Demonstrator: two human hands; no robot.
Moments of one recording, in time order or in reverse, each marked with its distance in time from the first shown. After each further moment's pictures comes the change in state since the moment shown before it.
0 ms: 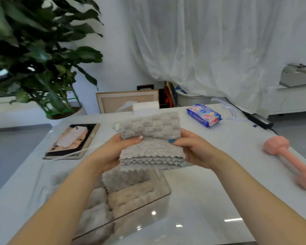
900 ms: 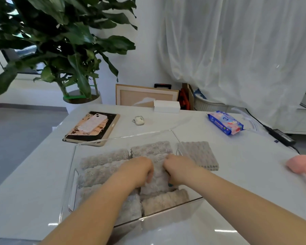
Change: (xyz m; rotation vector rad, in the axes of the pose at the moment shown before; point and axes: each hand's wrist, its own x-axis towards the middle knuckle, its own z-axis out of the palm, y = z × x) left_hand -0.018 -0.064 -0.060 1.573 -0.082 -0.142; right_hand 0.083 0.091 0.078 -2.122 -0.135 0.299
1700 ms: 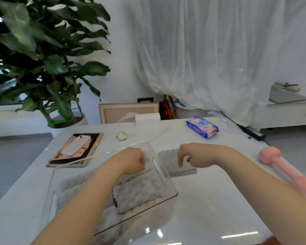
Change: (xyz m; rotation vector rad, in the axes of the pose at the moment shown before) left_hand 0.007 0.056 -0.072 -0.068 0.031 0.001; right_hand -0.094 0.124 -0.038 0.300 0.025 -0.026
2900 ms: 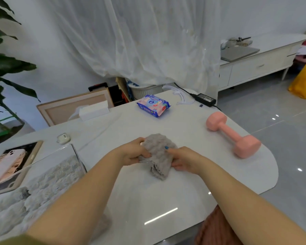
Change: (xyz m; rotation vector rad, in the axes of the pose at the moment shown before) left_hand 0.164 0.174 0.097 -1.119 -0.378 -0.165; right_hand -0.033 0.173 0.148 1.676 0.224 0.570
